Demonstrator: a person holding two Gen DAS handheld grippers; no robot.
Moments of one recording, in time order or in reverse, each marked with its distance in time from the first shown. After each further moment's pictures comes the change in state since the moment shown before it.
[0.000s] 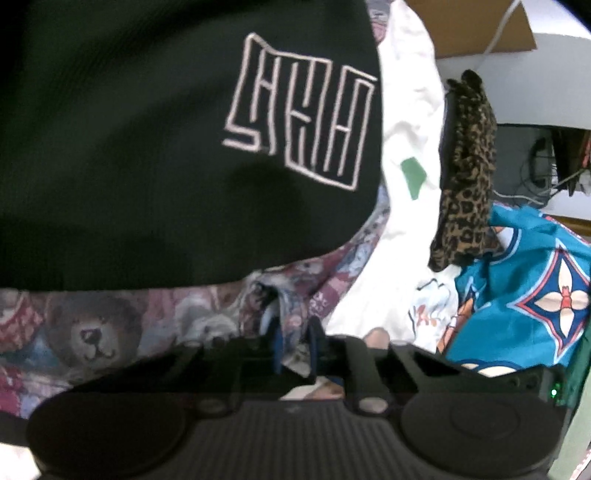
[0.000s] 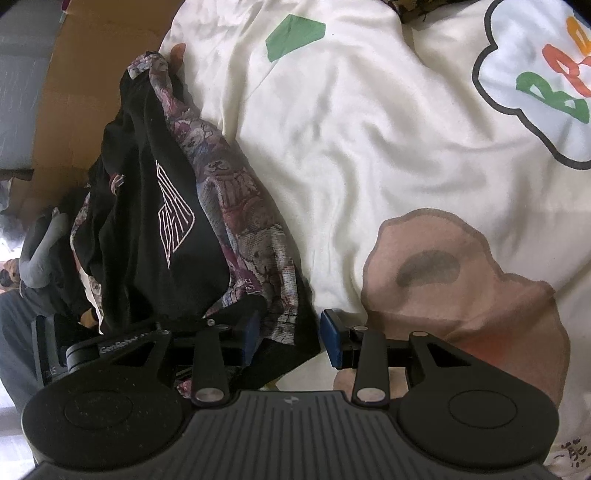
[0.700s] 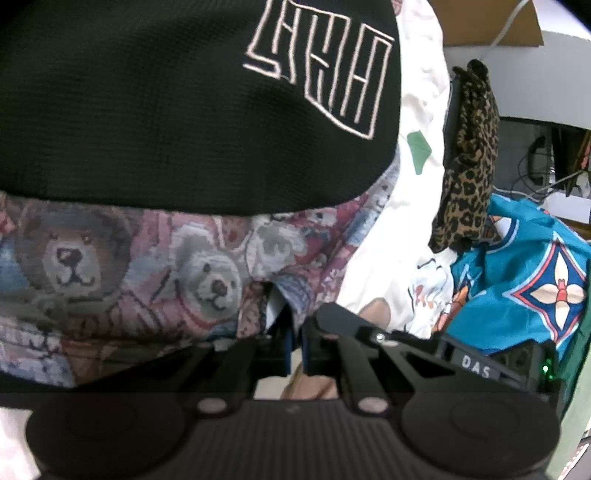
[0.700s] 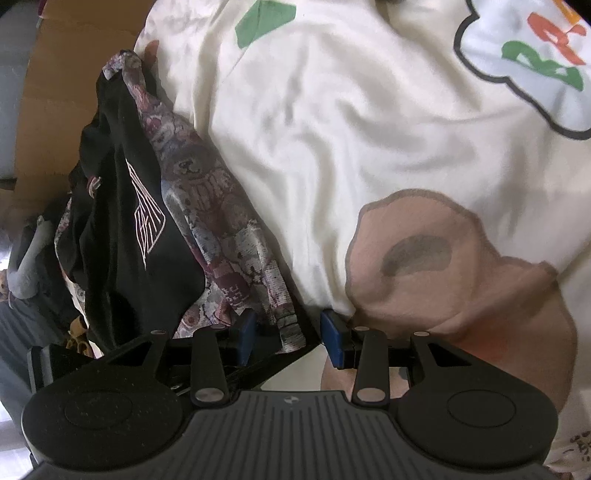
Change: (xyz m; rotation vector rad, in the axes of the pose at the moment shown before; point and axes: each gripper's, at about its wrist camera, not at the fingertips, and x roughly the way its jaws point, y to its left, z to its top) left arm -0.005 0.031 -0.007 0.041 0.087 -0.024; right arm 0.017 -0.008 -0.002 0.052 0.012 -0.033
